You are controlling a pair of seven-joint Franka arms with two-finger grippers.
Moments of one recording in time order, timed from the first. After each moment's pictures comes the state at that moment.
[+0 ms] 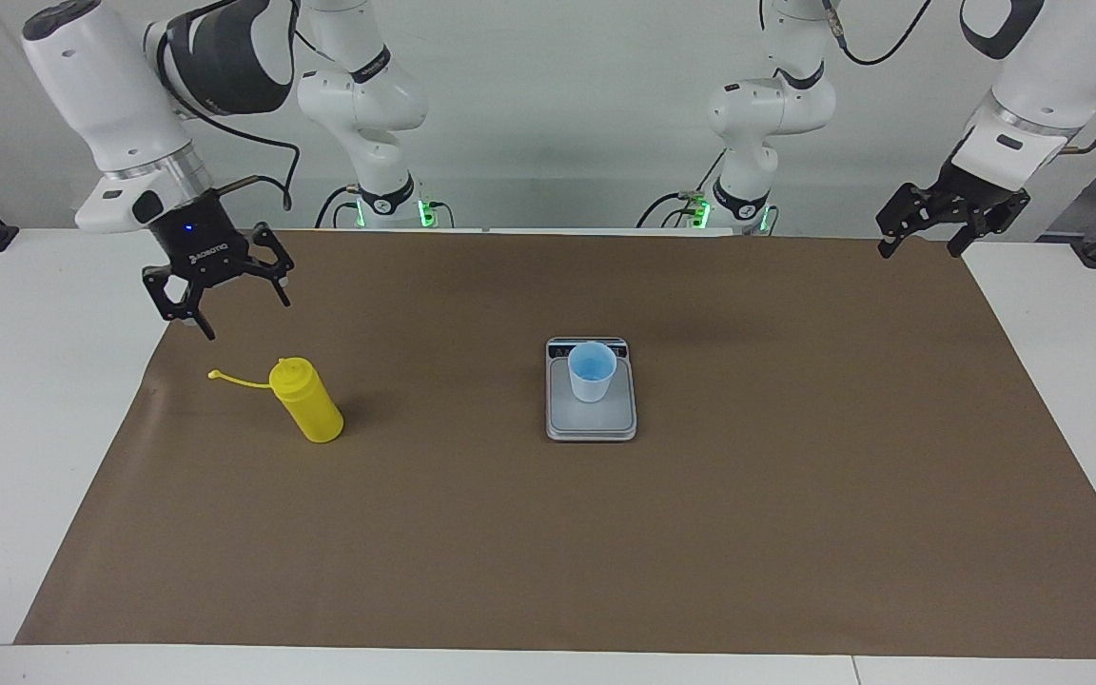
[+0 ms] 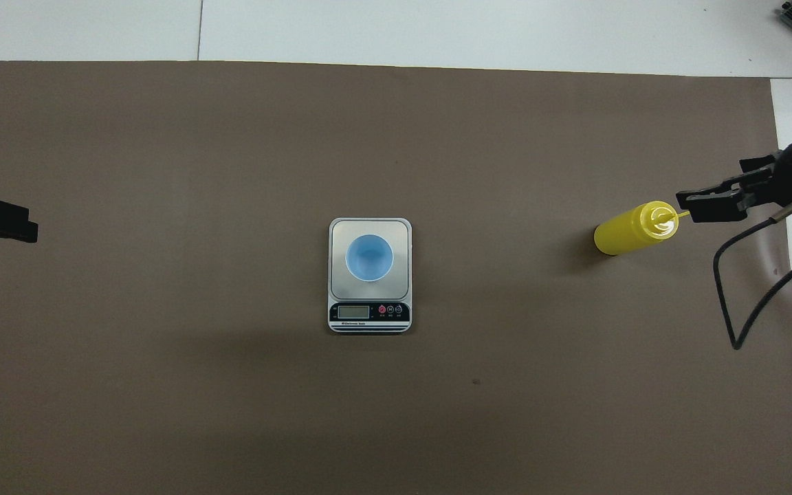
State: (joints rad) left arm 0.06 -0.04 -0.08 -1.57 -0.02 1.52 0.00; right arm -0.02 -0.03 0.01 -1.72 0.10 1.91 -0.44
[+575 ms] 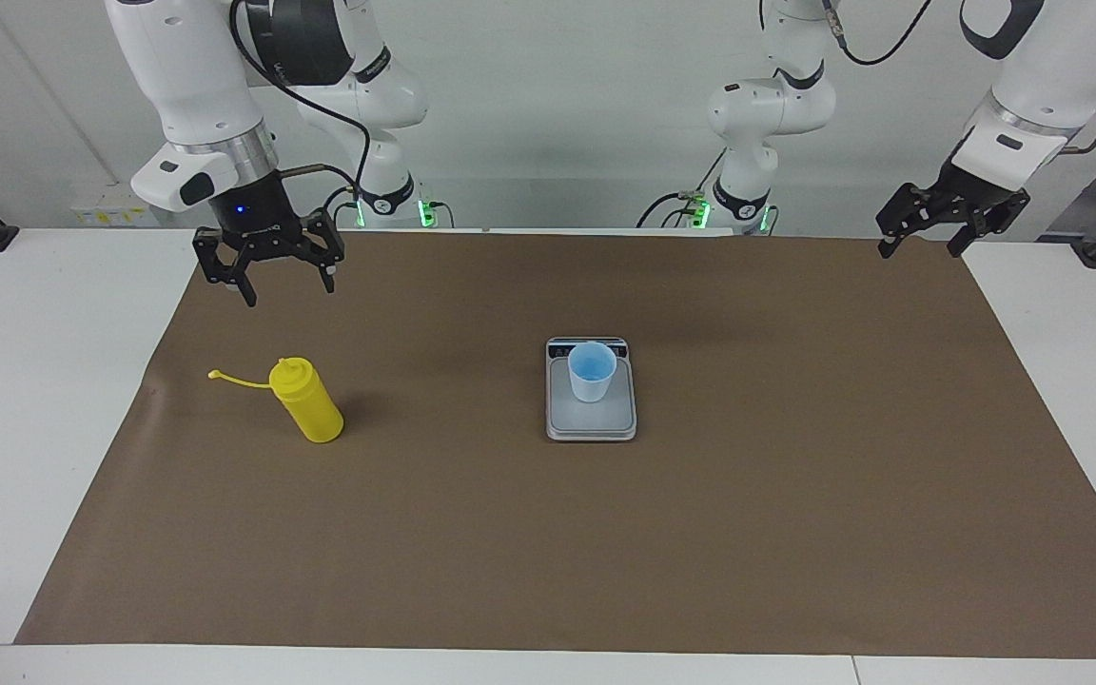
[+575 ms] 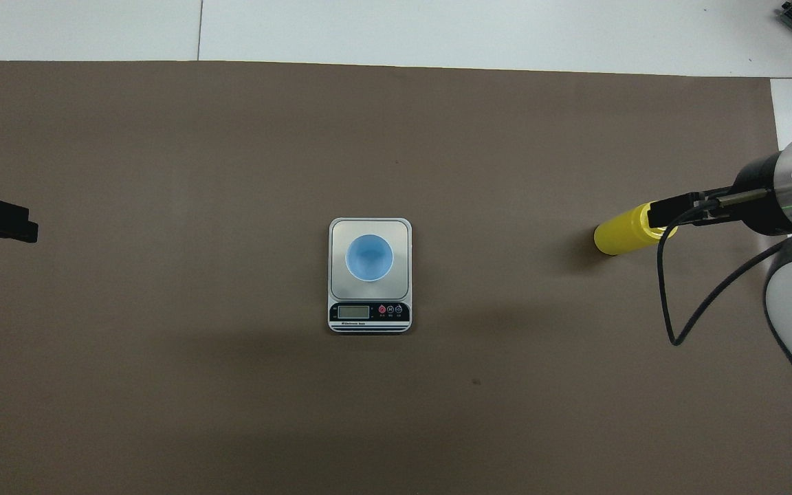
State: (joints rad) left arm 0.06 -0.04 -0.08 -1.57 -0.02 1.52 0.00; right arm 0.05 -0.01 0.01 -1.66 0.04 1.71 -0.03
